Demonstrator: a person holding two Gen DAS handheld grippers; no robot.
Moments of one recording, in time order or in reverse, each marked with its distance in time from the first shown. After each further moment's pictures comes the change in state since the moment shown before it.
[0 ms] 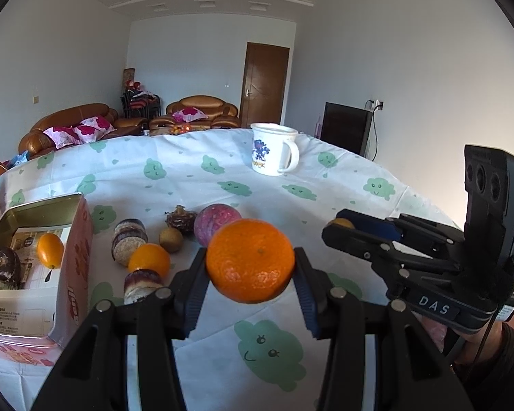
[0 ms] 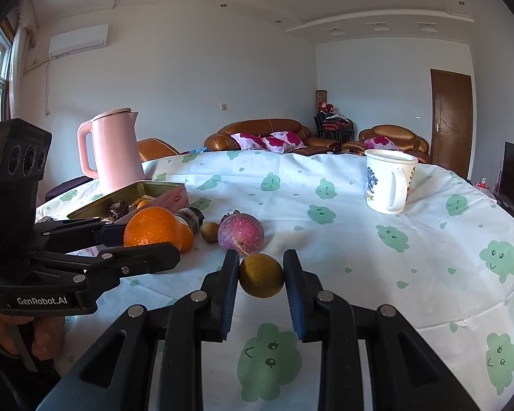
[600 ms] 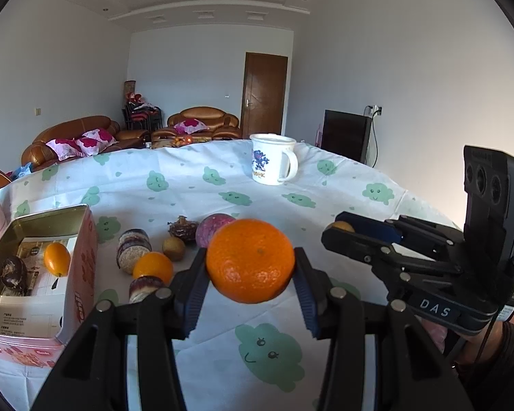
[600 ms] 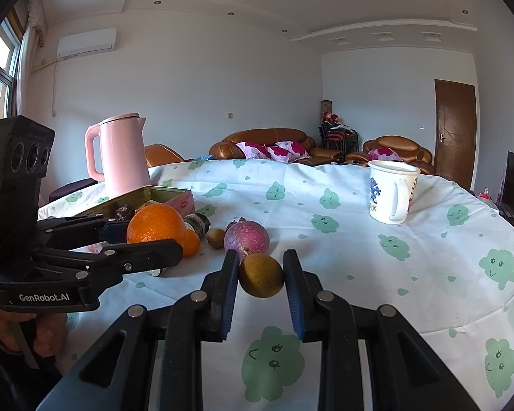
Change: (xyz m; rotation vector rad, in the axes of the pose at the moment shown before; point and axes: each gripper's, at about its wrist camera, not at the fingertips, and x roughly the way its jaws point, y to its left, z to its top) left arm -0.008 -0.003 -0.001 0.022 -0.045 0.014; right arm -0.007 0.003 -0.002 -0.022 -0.043 0.015
